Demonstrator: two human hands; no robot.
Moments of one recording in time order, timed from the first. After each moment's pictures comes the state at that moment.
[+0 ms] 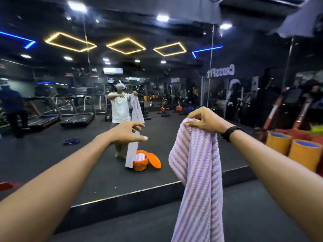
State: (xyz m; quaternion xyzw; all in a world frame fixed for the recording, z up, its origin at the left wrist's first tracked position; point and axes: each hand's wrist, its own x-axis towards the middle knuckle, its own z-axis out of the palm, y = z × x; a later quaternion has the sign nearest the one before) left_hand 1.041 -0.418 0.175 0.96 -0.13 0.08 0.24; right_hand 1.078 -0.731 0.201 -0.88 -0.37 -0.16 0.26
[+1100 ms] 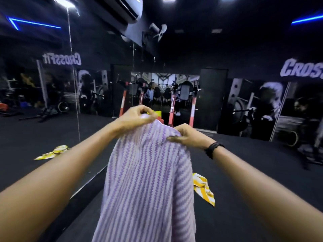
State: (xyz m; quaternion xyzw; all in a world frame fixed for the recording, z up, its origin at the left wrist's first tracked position) left_hand 1.215 -0.645 0.180 0.65 -0.58 -0.09 0.48; right_hand 1.027 -0.794 0.153 -0.95 0.05 -0.18 0.26
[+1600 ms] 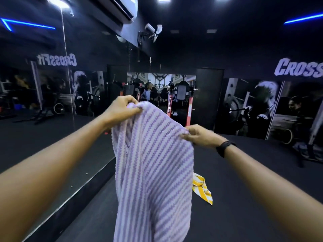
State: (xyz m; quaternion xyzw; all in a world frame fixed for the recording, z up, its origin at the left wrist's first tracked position) left_hand 1.223 -0.636 0.202 0.68 -0.54 0.02 0.49; right_hand 0.987 -0.826 0.148 -0.93 0.12 -0.16 0.32
